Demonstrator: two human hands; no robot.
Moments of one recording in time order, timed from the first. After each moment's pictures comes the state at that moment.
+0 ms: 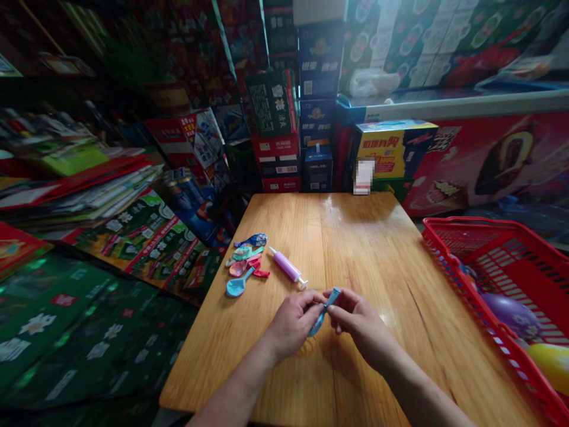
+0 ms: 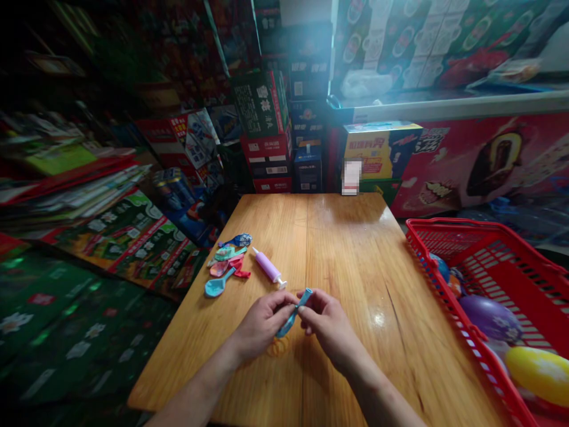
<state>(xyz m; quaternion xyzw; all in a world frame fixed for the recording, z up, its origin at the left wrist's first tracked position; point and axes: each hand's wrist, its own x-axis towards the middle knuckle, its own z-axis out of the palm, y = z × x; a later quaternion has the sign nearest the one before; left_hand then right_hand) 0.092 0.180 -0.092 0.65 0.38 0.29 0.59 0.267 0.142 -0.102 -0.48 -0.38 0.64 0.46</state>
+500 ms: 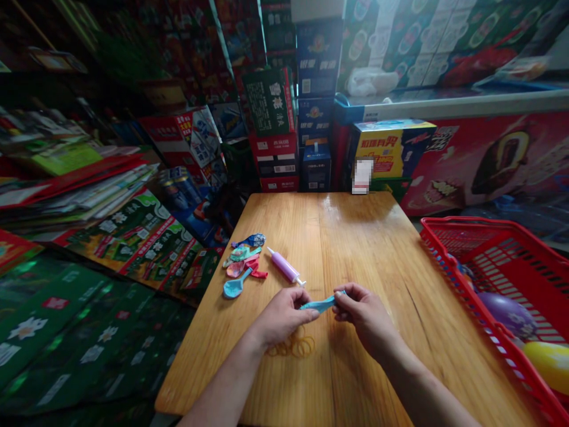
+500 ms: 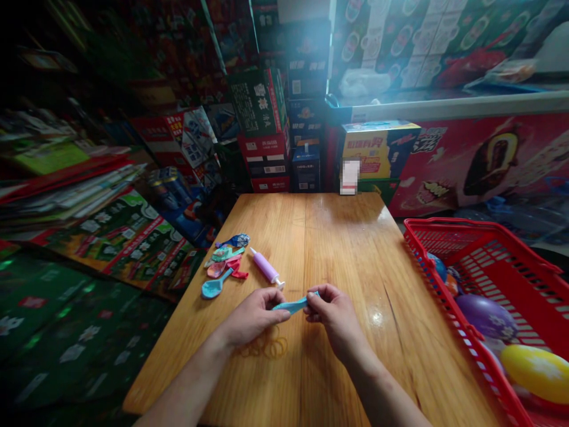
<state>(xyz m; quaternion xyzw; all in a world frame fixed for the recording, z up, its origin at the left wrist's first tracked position) 0.077 0.198 -0.098 0.57 0.46 0.23 0.64 0.279 0.155 -0.107 -0.53 -0.27 0.61 0.52</state>
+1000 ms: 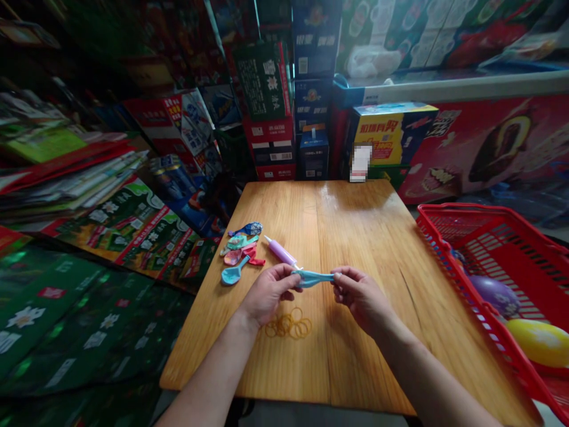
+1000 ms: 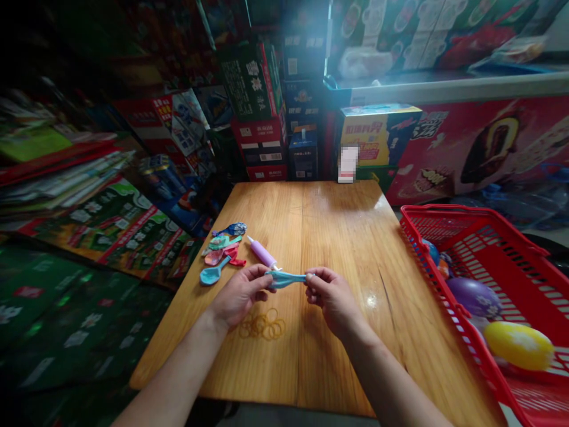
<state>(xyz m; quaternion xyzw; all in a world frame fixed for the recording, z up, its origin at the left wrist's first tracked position) 0.064 0.206 -0.103 0.40 0.43 0.35 0.73 0.283 0.157 -0.101 -0.47 -0.21 0.66 0.54</state>
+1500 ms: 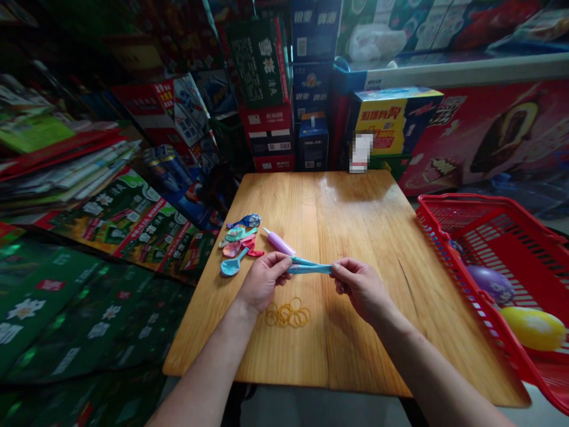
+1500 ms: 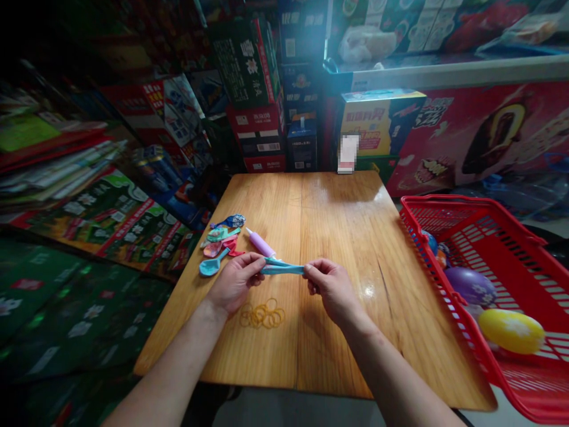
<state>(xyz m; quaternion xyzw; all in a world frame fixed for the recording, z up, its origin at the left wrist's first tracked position) 0.058 0.215 -0.107 0.39 0.45 0.41 0.69 0.285 0.157 -0.105 -0.50 -0.29 0.62 0.53</state>
